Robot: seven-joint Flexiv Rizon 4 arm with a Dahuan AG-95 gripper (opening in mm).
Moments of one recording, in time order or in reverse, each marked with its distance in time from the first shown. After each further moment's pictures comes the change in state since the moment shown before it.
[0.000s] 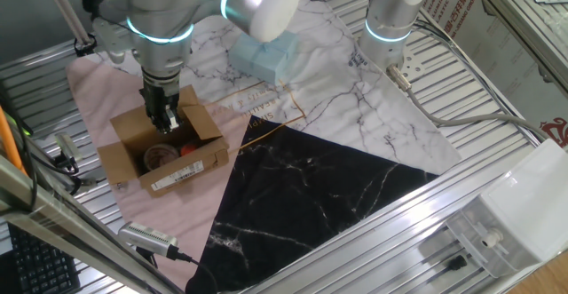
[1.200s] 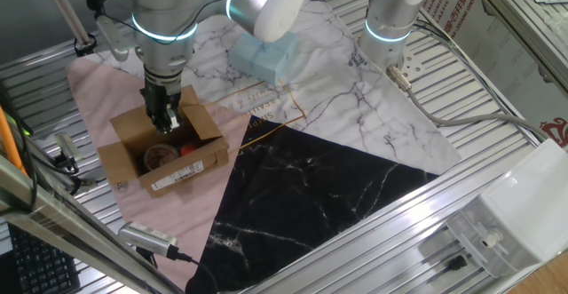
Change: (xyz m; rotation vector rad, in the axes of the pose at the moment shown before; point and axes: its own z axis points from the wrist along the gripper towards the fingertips) arm -0.001 0.000 0.000 -0.011 -0.010 -0.010
